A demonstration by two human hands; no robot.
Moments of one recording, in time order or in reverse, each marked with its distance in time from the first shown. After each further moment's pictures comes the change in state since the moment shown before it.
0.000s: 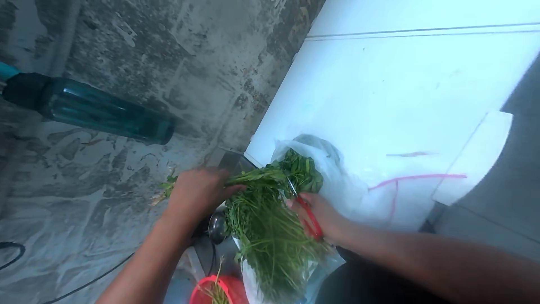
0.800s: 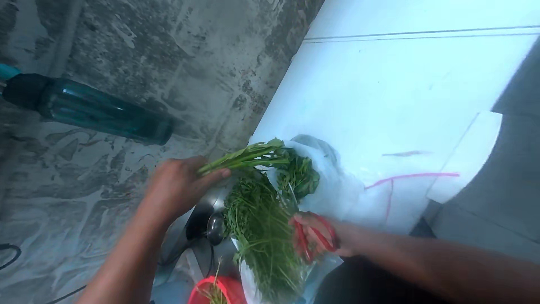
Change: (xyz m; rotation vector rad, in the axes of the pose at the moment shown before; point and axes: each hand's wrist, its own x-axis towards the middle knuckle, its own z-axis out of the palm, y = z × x) left_hand -0.010 -0.020 -0.042 -0.424 0.106 -0.190; right_hand -0.014 0.035 -0.013 0.172 -0.445 0.155
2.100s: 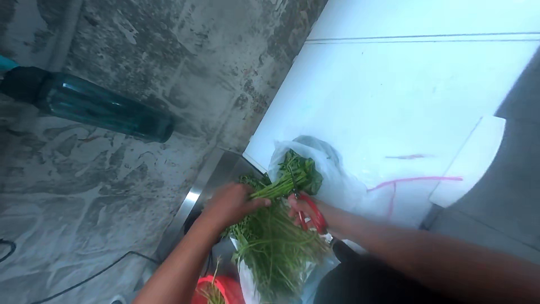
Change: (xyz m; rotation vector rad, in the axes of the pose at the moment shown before) left_hand 0.002 0.039 0.089 -0.028 -0.639 -0.073; right_hand 0.009 -0.044 0.005 -0.161 0.270 -0.045
